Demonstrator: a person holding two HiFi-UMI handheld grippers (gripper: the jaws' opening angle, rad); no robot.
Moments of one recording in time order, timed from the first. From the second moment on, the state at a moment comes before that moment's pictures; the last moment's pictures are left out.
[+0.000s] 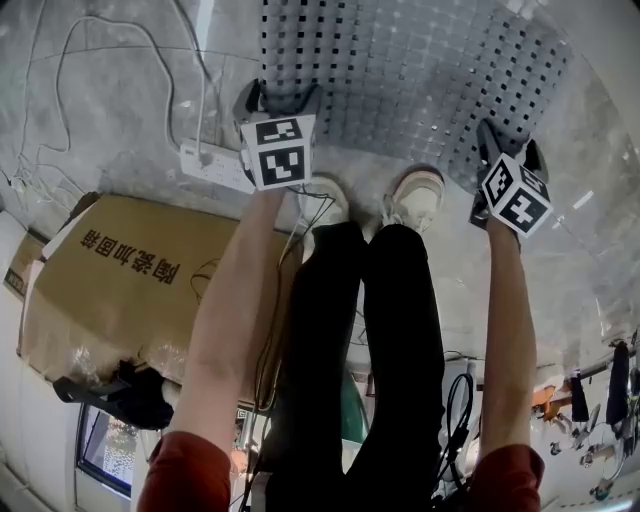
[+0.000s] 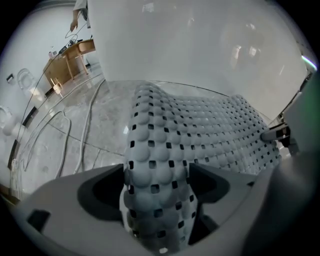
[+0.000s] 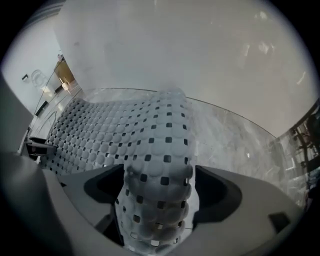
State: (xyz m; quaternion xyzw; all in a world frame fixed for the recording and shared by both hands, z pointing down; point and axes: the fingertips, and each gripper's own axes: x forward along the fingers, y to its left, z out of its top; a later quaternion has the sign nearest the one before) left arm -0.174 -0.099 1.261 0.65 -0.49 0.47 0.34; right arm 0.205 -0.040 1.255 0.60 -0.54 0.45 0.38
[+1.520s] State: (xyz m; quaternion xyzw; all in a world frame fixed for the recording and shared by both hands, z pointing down) left arm -0.106 -0.041 1.128 0.64 -0.43 0.46 0.44; right arm 0.134 -0.033 1.112 0.58 -0.58 0.47 0.32
